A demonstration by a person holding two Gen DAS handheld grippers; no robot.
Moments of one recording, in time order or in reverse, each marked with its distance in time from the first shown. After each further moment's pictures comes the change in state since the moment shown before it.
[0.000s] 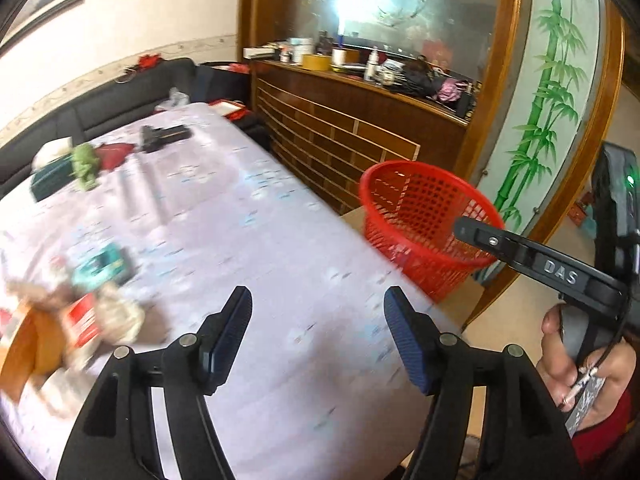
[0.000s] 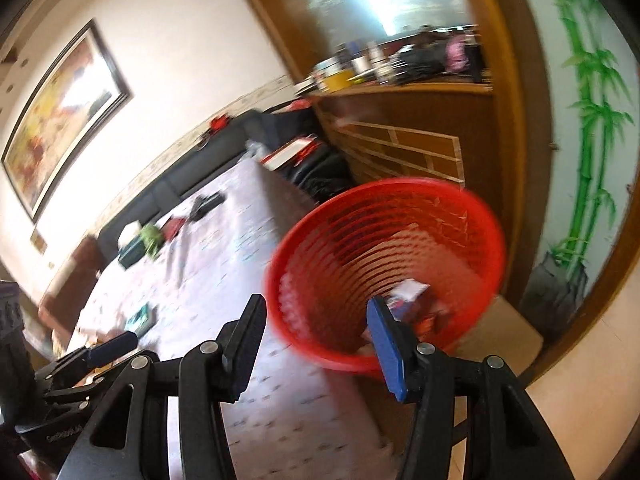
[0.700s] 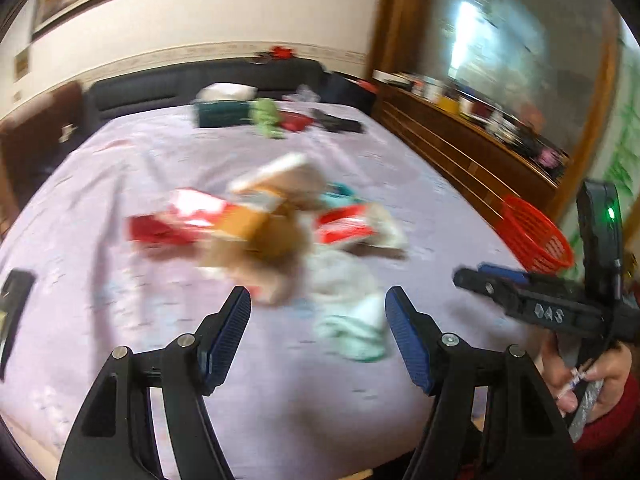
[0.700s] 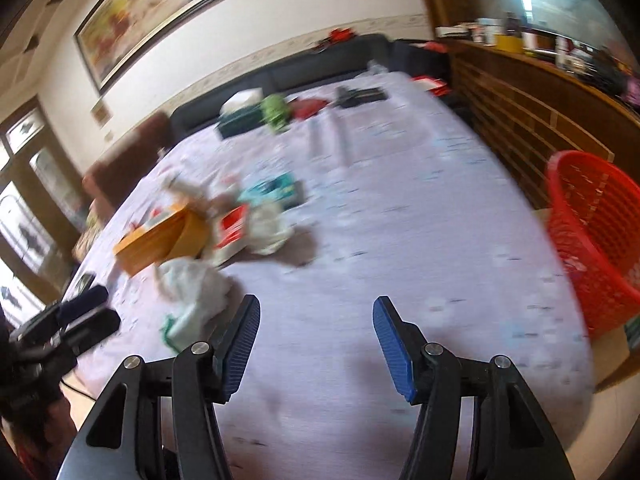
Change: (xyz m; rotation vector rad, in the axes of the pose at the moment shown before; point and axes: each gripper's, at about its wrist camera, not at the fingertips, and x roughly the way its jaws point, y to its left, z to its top) left arm -0.135 0.181 -0.109 -0.303 -0.097 0.244; right arm 0.057 0.198 -0.093 -0.339 0.263 0.205
